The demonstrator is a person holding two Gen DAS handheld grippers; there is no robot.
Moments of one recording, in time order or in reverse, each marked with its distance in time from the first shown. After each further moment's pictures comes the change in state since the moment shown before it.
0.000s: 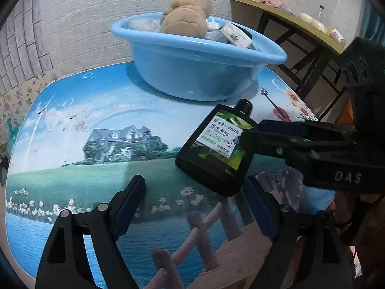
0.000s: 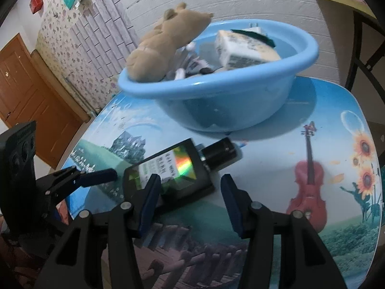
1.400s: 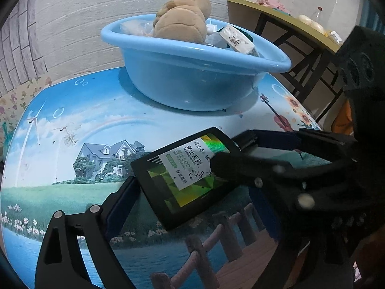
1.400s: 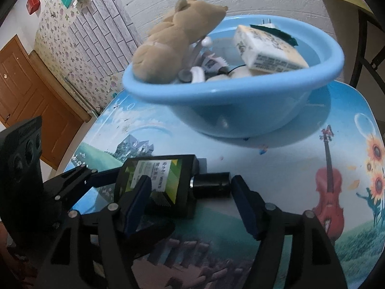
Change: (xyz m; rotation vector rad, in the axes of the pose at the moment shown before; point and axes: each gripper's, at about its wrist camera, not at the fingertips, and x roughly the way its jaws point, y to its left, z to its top) left arm 0.015 0.000 0.011 0.018 -0.012 -0.024; right arm 0.020 0.016 0.009 0.020 0.023 0.002
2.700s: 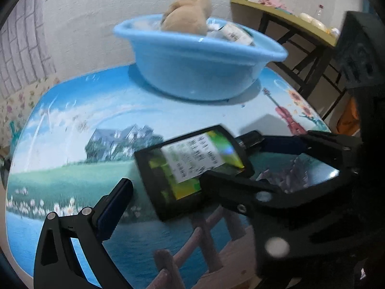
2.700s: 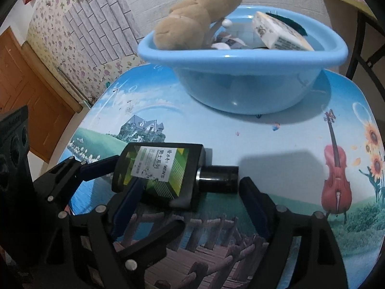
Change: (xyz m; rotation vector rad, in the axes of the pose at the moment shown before) left arm -0.010 -0.001 -0.020 -0.013 -0.012 0.046; right arm 0.002 0.026 -0.016 -0.014 0.057 -0.070
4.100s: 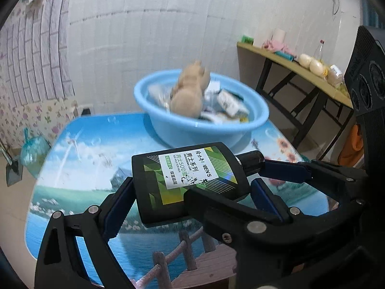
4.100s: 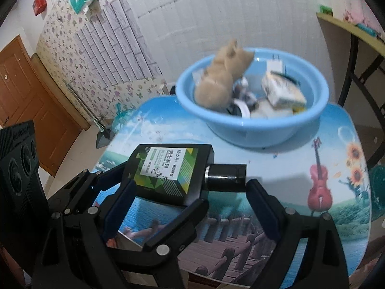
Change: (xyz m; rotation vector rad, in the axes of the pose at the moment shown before) left arm -0.081 -0.020 0.025 -0.057 -0.238 0.046; right arm -0.072 0.034 0.016 0.007 -0.139 0.026
